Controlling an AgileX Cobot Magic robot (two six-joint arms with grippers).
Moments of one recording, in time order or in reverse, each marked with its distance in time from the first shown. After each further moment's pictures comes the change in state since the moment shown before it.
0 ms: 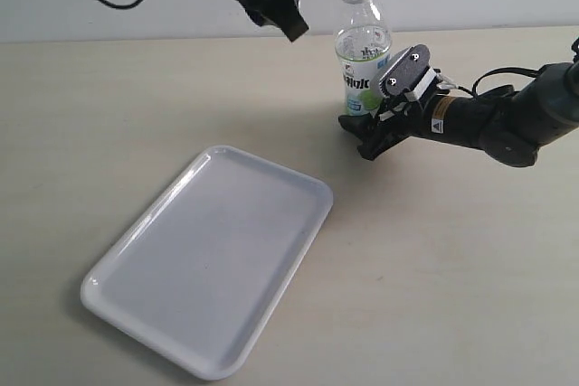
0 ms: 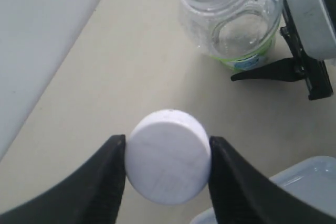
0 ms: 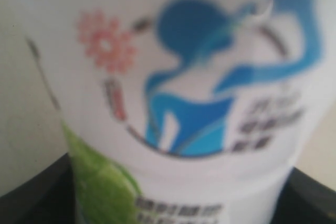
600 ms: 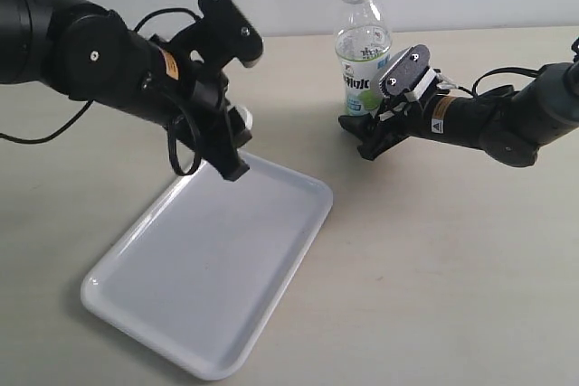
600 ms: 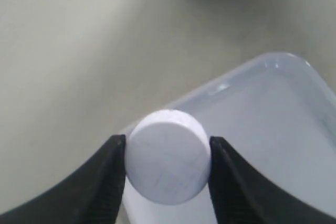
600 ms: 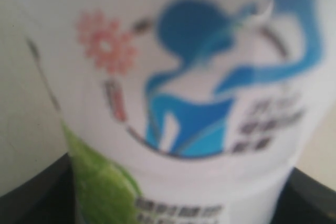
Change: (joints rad) left arm 0.000 -0.251 0.742 -0.046 -0.472 -0.002; right arm 0.000 0.000 0.000 0.000 0.002 0.000
